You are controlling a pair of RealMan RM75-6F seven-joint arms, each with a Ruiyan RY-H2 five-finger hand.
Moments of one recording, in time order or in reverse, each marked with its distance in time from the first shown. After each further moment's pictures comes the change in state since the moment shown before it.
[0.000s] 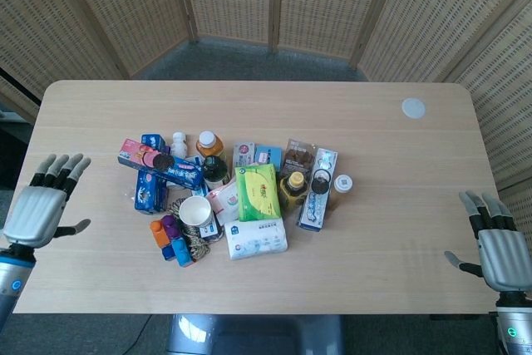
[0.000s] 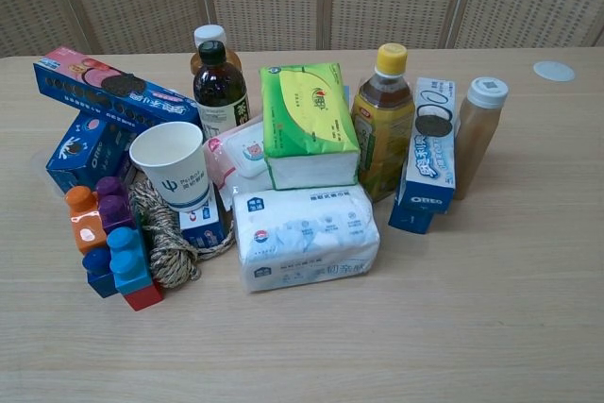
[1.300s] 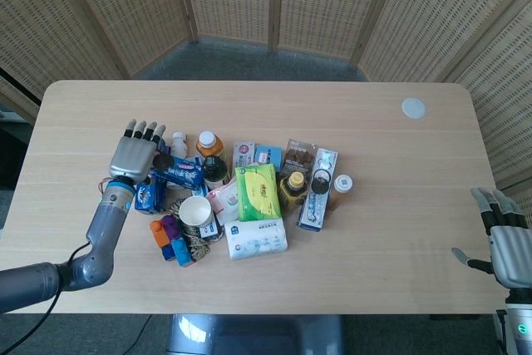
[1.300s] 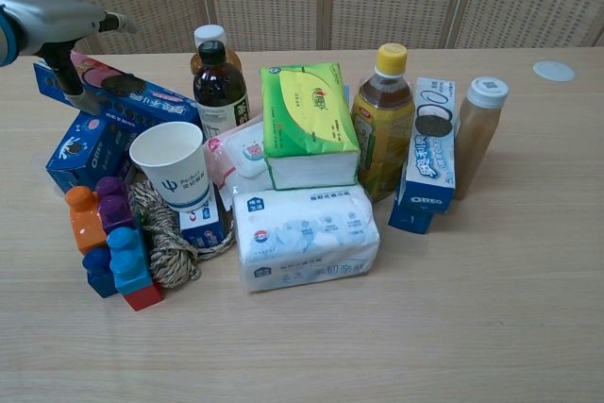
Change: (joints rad) left arm -0.580 -0.389 -0.066 0.255 -0.857 -0.230 0.626; right arm 0.002 0.026 0.019 0.011 0.036 -0.015 0.086
